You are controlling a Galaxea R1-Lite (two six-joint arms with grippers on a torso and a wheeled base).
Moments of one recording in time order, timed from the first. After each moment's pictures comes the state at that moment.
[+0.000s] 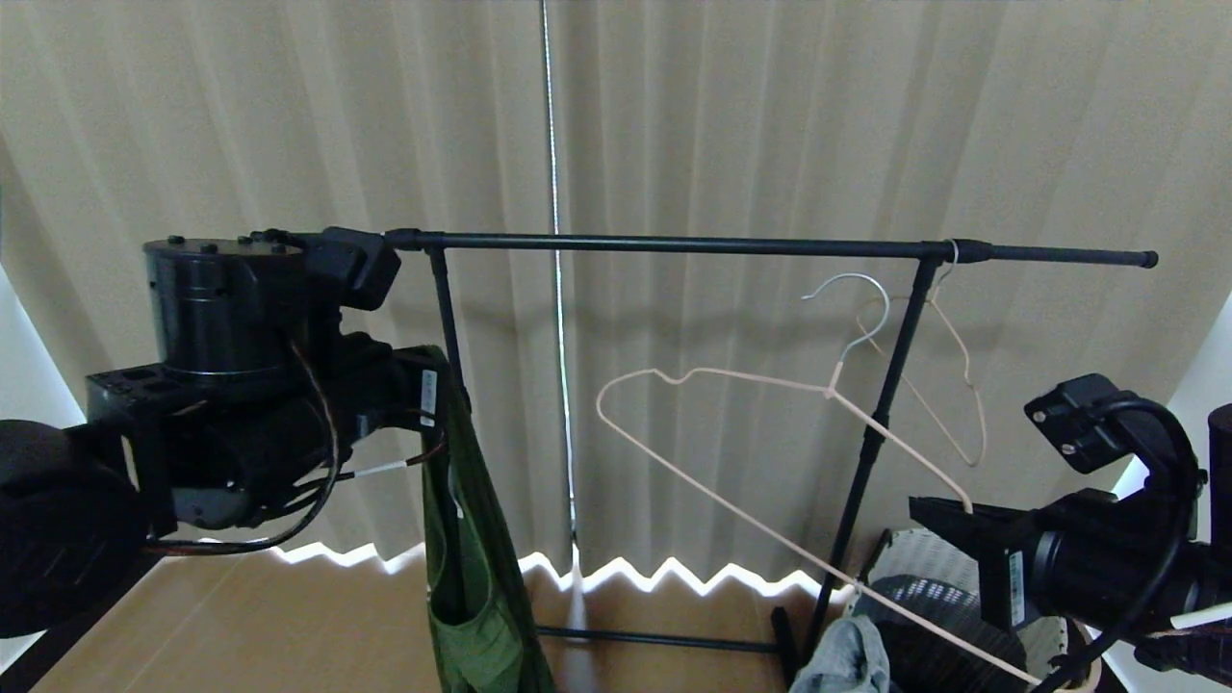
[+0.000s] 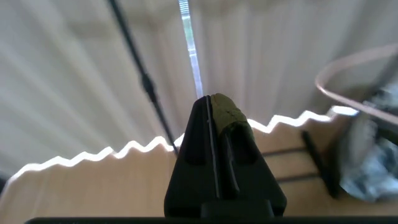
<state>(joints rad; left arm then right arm) -0.47 1.60 -0.84 -0.47 0.33 0.06 0.57 1.29 -0.50 -0.29 -0.20 0.19</state>
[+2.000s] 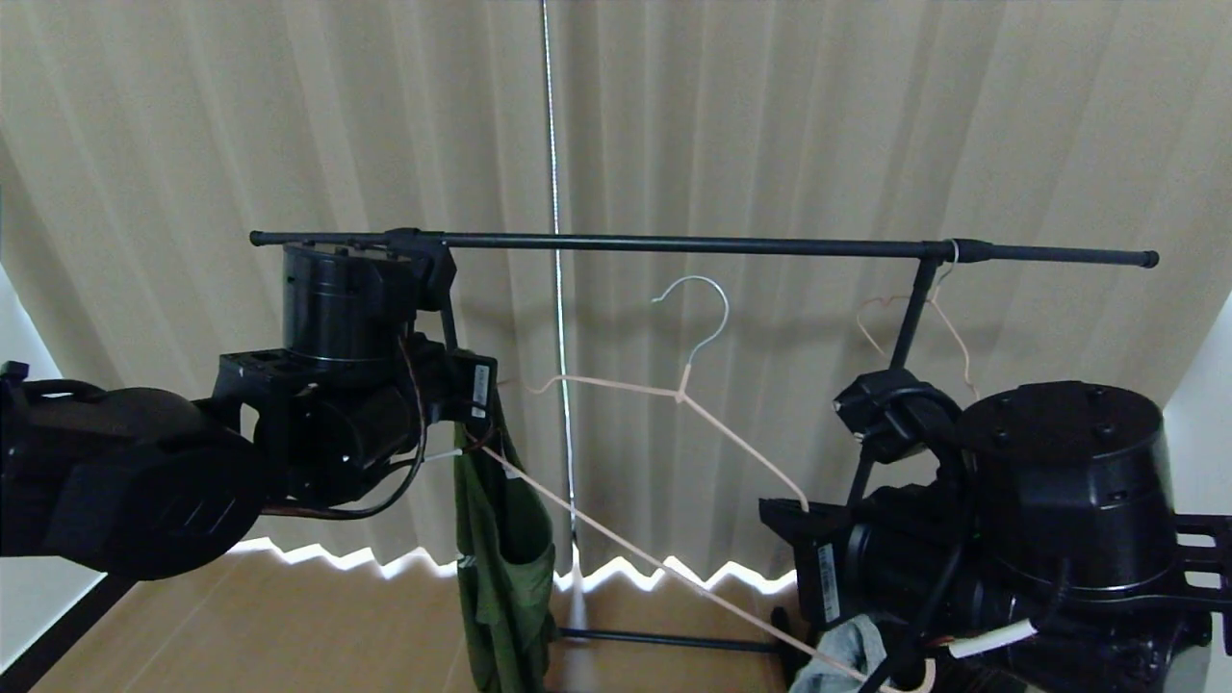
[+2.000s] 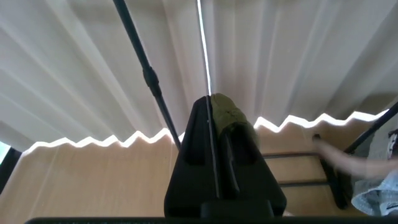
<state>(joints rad) -0.52 1.72 -0.95 -0.41 0.44 0.00 0.86 1.55 -0.72 -0.29 -0.35 0.37</state>
